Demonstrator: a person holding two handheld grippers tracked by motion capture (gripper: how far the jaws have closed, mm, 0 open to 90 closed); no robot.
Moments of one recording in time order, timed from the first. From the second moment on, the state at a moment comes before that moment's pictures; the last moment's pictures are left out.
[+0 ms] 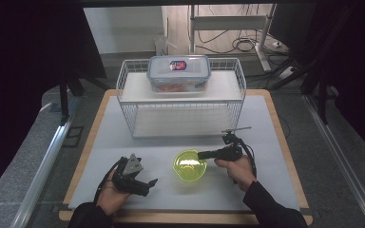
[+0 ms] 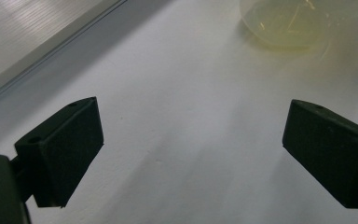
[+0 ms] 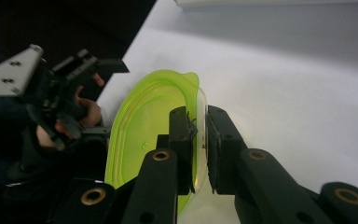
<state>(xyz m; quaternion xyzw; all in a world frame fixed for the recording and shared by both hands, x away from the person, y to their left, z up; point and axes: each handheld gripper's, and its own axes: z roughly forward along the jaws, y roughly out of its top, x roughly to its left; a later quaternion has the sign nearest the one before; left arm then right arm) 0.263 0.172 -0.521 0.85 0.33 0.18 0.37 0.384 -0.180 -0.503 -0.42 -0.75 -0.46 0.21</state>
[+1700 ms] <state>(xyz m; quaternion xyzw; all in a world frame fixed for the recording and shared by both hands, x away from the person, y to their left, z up) 0.264 0.174 -0.520 0.85 0.33 0.18 0.38 0.423 -0.182 -0.317 -0.39 -0.70 -0.58 0.15</state>
